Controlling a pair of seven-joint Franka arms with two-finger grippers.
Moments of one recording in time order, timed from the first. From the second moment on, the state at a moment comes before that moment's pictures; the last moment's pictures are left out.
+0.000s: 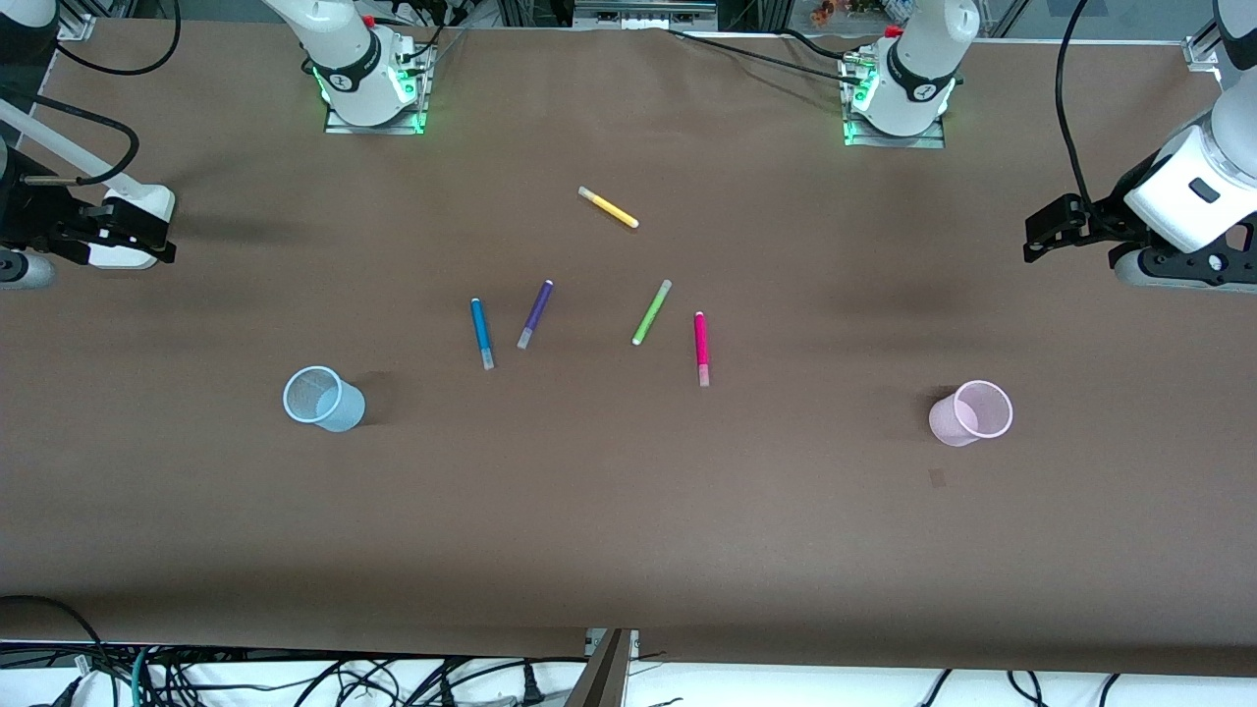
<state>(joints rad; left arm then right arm) 0.01 0.03 -0.07 -1.61 -0.01 1.57 -0.01 -0.03 0.07 0.02 -1.55 0.00 1.57 -0.04</state>
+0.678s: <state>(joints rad) 0.01 0.03 -0.07 -1.61 -0.01 1.57 -0.01 -0.03 0.07 0.01 -1.55 0.00 1.57 -0.04</state>
